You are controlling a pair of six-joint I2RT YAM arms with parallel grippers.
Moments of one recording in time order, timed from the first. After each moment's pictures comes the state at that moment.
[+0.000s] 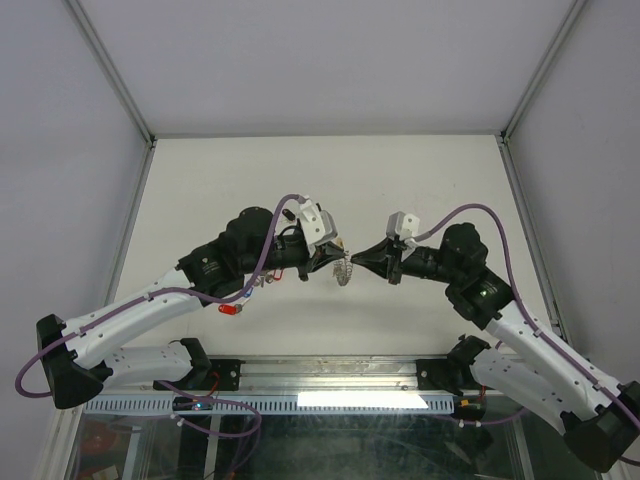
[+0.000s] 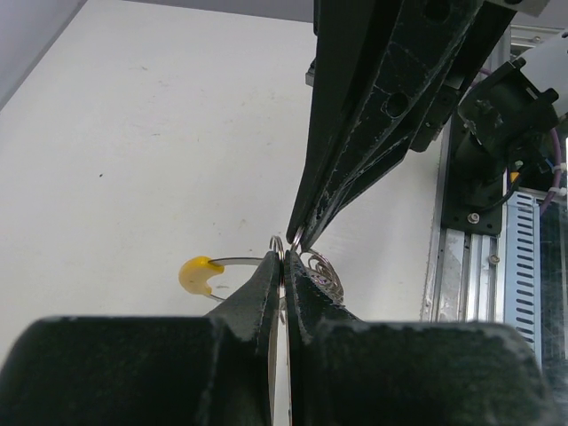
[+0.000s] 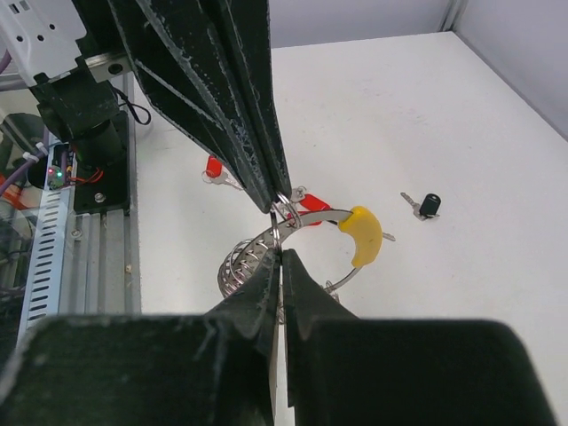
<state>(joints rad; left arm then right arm) -0.97 1.08 1.01 -0.16 0.29 0.14 0.65 0.76 0.66 0.00 -0.66 -0.12</state>
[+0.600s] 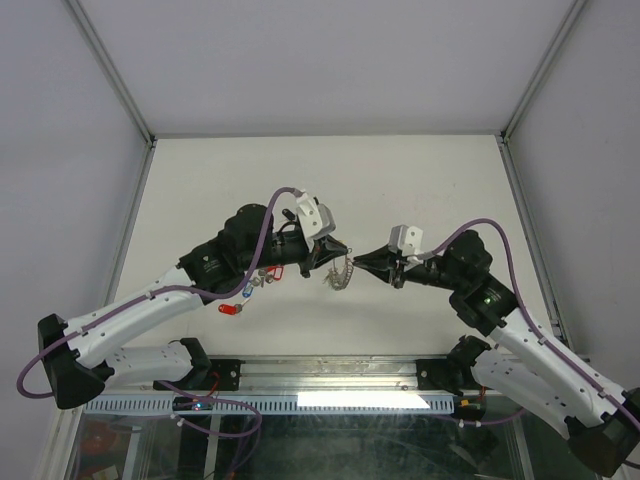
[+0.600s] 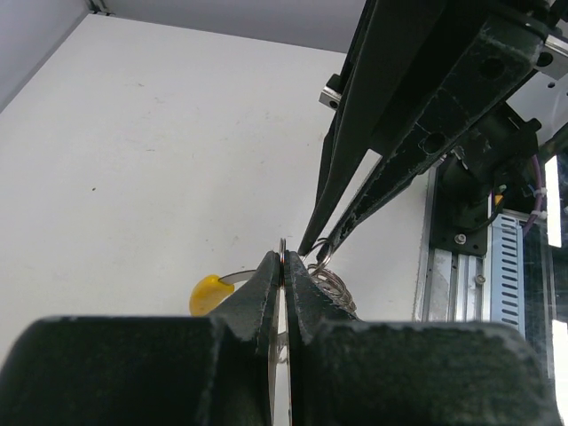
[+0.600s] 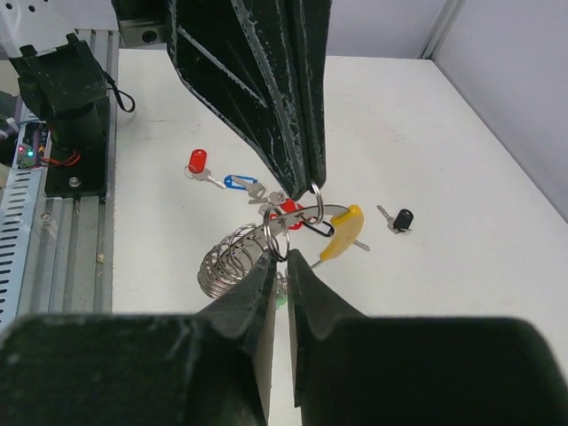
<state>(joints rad) -0.95 1.09 1.01 -0.11 0.33 0.09 0.68 0.69 0.62 0.00 -0.64 -0.24</state>
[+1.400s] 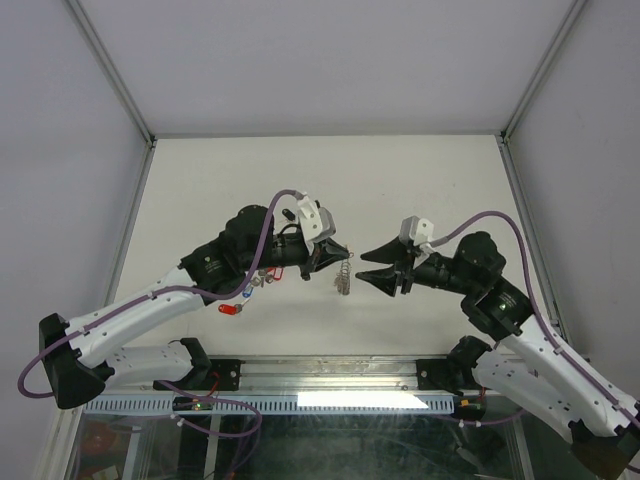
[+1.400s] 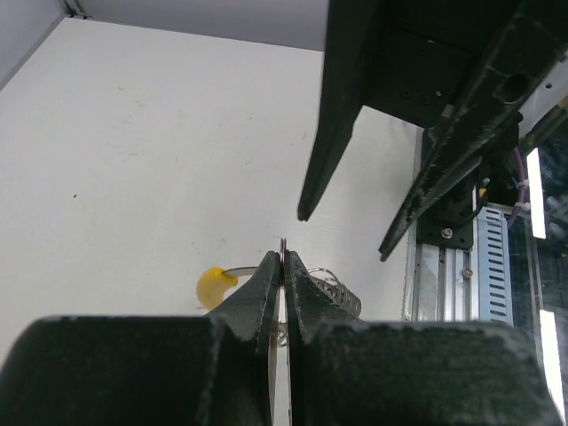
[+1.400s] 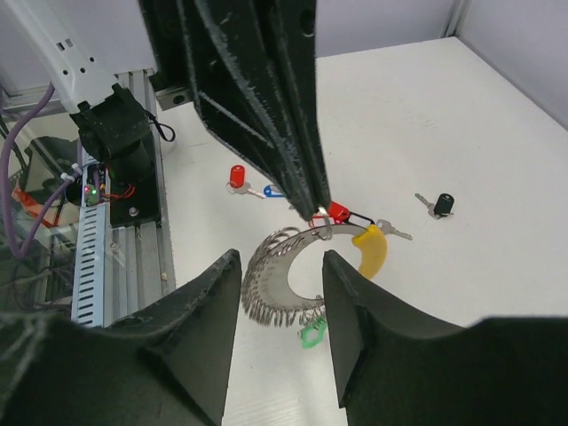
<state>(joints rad) -0.95 1.09 1.00 -0.08 0.36 0.08 0.71 0.63 0.70 -0.15 -0.60 -0.08</state>
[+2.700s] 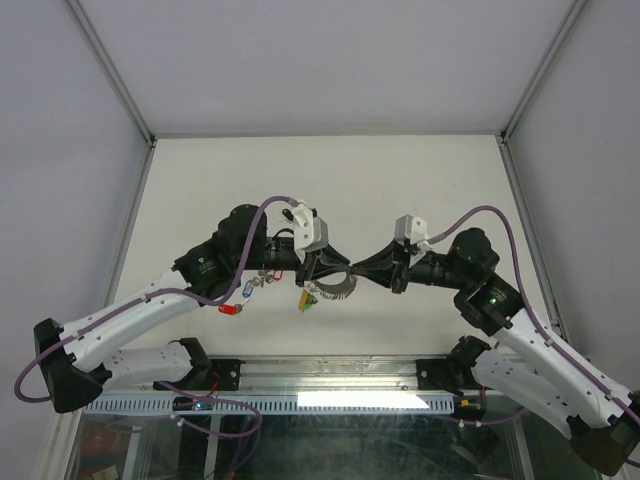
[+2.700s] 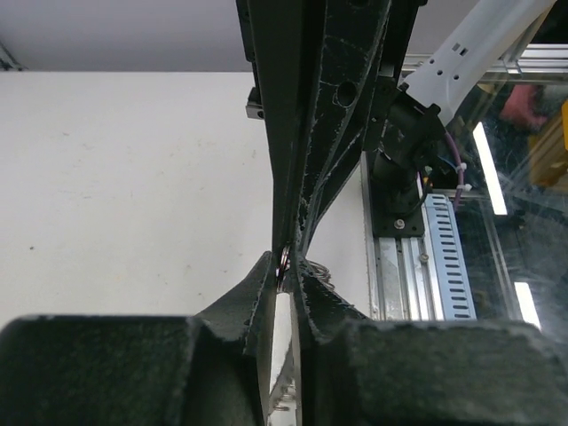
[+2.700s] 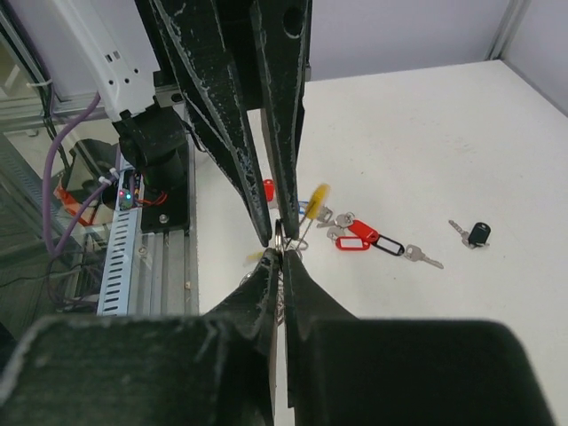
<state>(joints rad) -0.94 1.07 1.00 -0.09 0.56 0.13 0.71 0.70 0.69 -0.05 -0.70 -0.02</state>
